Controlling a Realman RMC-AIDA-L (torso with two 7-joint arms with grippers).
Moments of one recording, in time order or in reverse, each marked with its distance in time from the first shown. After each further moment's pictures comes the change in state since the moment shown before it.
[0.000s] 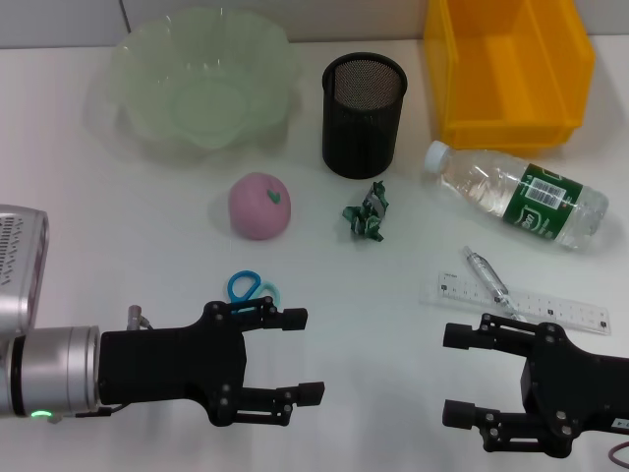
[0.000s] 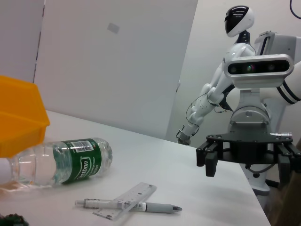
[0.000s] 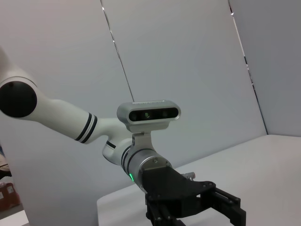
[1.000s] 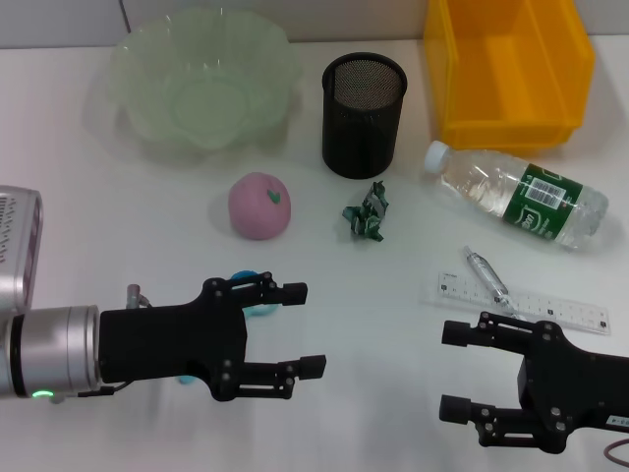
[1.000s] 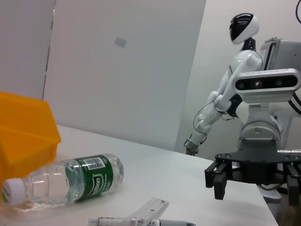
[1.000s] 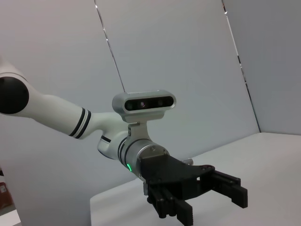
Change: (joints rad) left arm -0.007 -0.005 -0.037 0.027 -0.002 0.000 -0.010; right arm 0.000 0.001 0.001 0.009 0.003 0.025 -0.007
